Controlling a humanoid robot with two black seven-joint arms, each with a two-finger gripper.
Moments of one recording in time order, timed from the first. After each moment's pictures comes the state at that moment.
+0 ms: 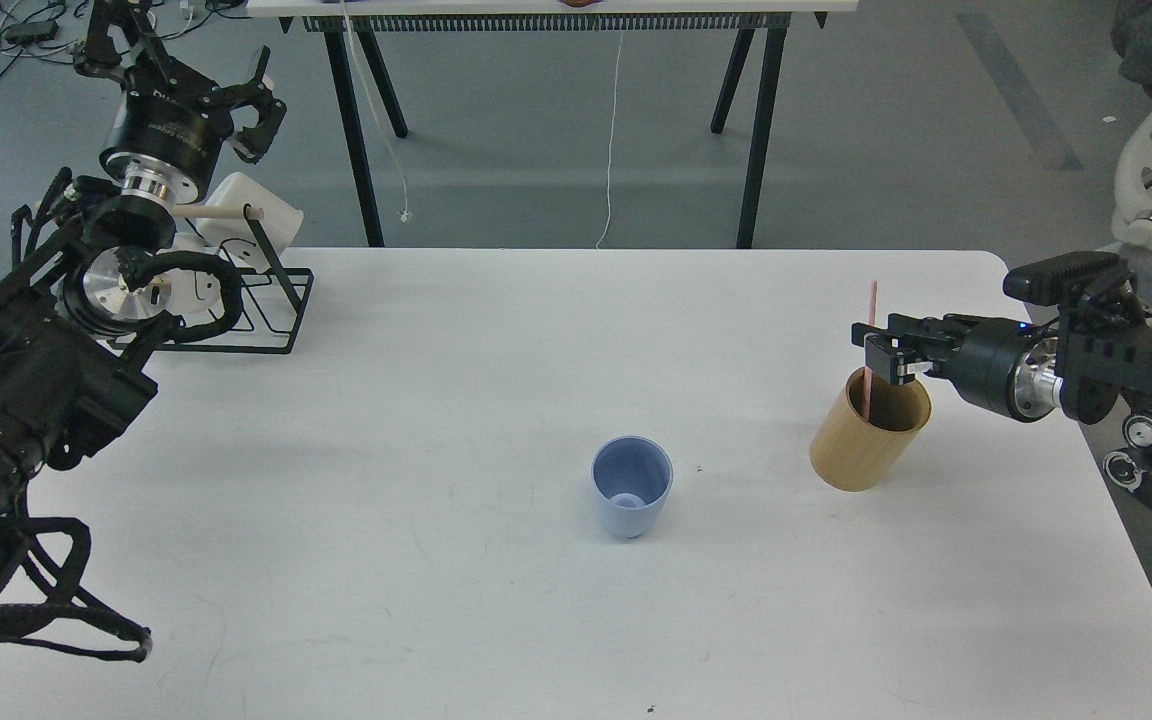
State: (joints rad) left arm -0.94 0.28 -0.77 -0.42 -0.13 -0.49 -0.36; right arm 0.63 -0.76 0.59 1.27 -1.81 0.24 0.11
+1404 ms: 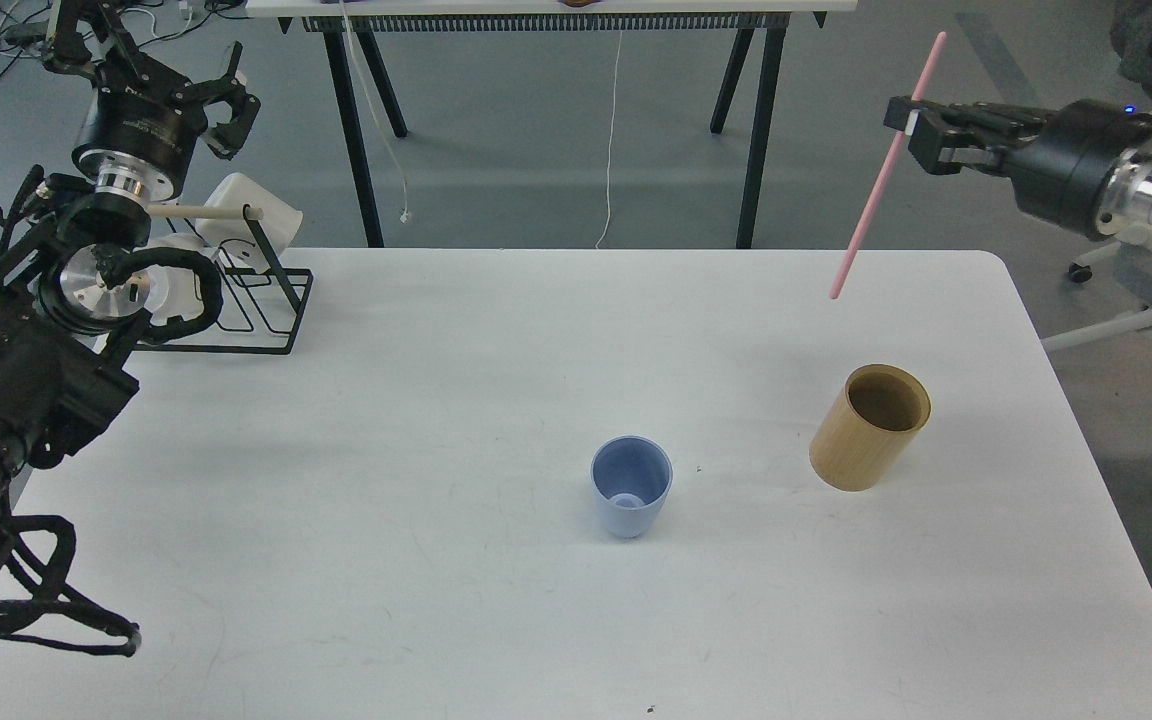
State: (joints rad) left arm -0.94 0.30 -0.78 -0.40 -0.14 -0.49 -0.36; right arm 0.95 -0.84 0.59 1.51 -1.47 0.24 0.03
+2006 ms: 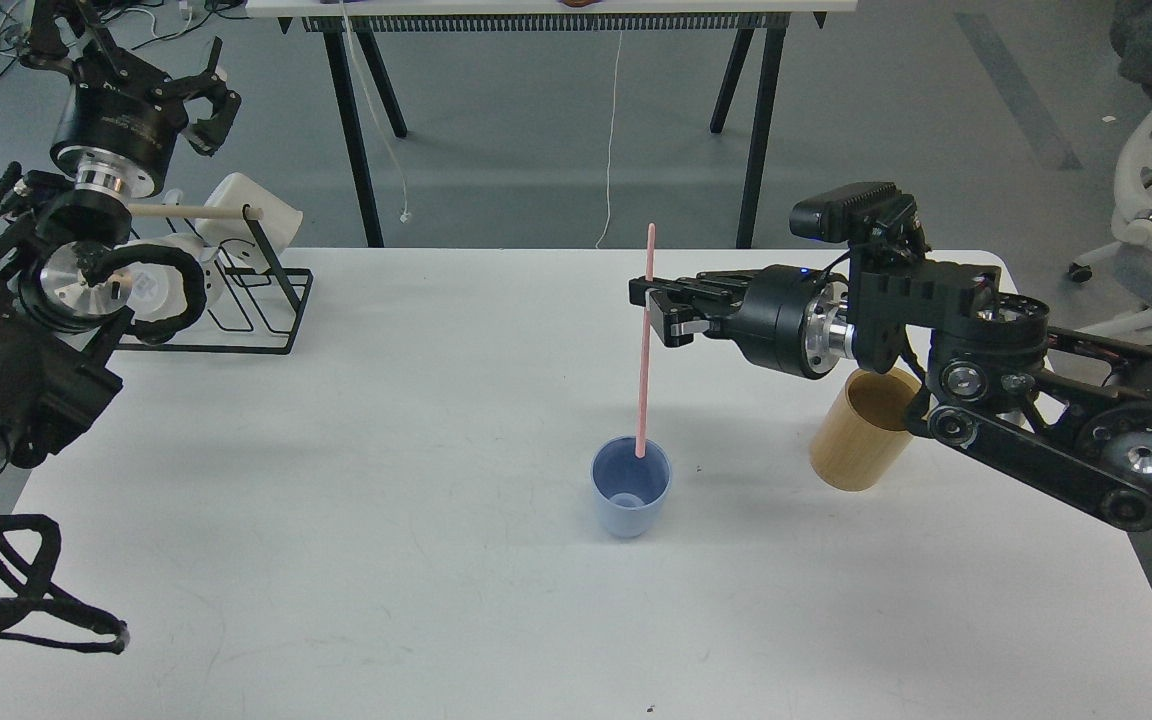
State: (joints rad) left arm -0.94 0.33 -0.78 -0.40 -0.14 -0.49 -0.36; right arm 0.92 -0.54 0.39 1.50 -1.57 0.24 -0.06
